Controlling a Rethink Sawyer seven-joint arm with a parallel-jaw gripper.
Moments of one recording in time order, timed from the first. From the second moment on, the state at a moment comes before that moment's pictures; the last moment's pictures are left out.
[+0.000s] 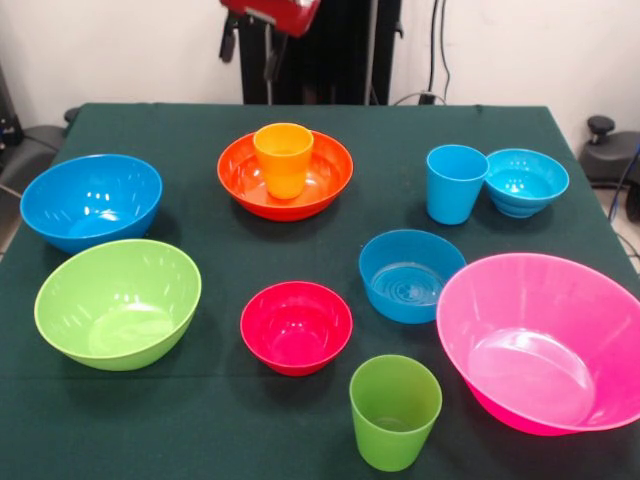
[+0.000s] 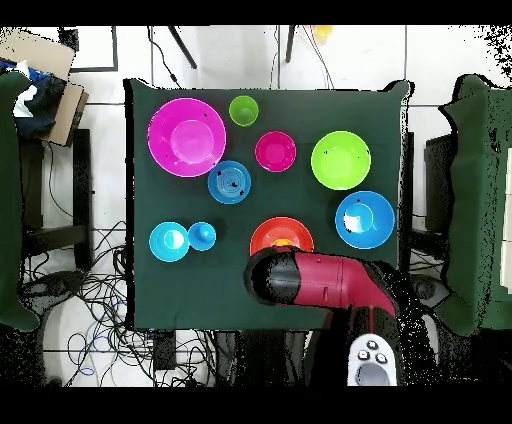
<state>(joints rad) -0.25 -0.86 -0.16 1.90 -0.33 0.57 1.95</state>
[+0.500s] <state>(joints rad) -0.26 -0.95 -0.15 1.92 -0.33 0.61 1.95</state>
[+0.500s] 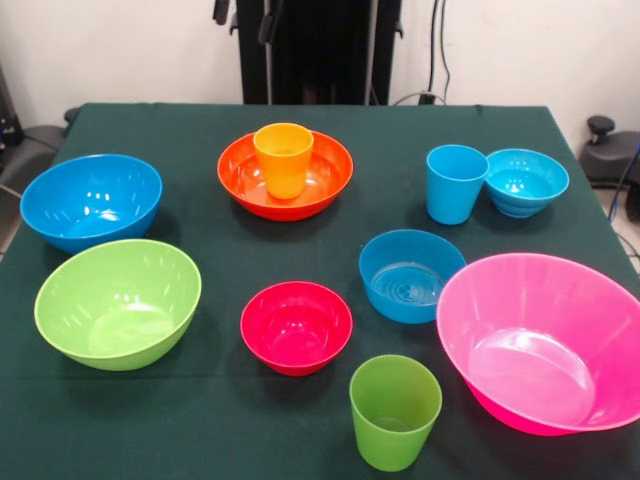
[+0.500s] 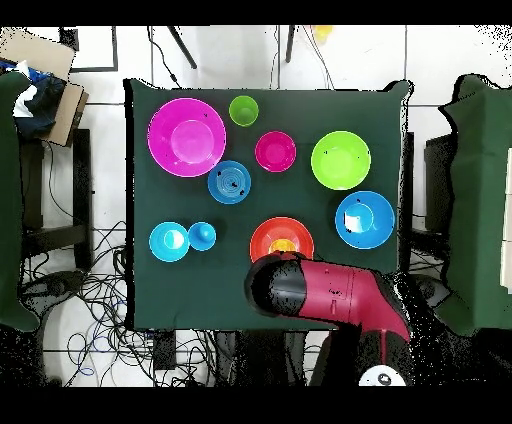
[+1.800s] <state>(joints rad) -0.44 -0.71 -0.14 2.00 -0.43 0.14 1.95</state>
